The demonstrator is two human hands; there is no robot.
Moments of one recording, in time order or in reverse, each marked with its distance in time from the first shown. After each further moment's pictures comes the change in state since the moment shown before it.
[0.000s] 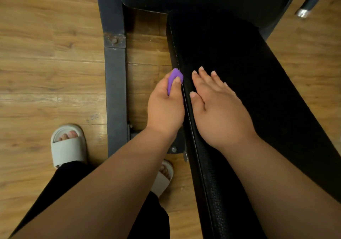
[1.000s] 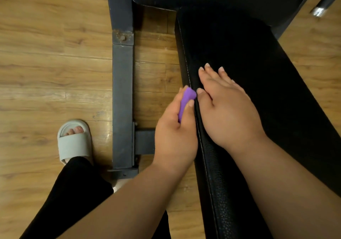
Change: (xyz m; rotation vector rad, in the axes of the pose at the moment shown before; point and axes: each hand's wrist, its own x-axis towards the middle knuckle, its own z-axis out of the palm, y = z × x) left_hand -0.052 -0.008 -0.006 0.002 -0.019 0.066; right_hand 0.002 0.000 0.001 0.059 0.043 -0.022
